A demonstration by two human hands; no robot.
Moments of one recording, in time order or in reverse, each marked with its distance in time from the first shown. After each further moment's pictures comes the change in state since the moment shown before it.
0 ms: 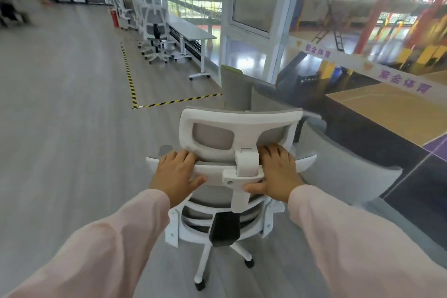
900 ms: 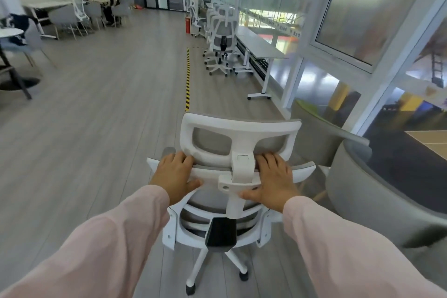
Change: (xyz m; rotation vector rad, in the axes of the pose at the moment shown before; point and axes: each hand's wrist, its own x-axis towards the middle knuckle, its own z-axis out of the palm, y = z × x) left_hand 0.377 -0.351 0.018 0.088 -0.035 -0.323; right_hand 0.553 -0.117 0.096 0.081 -0.037 -0.243
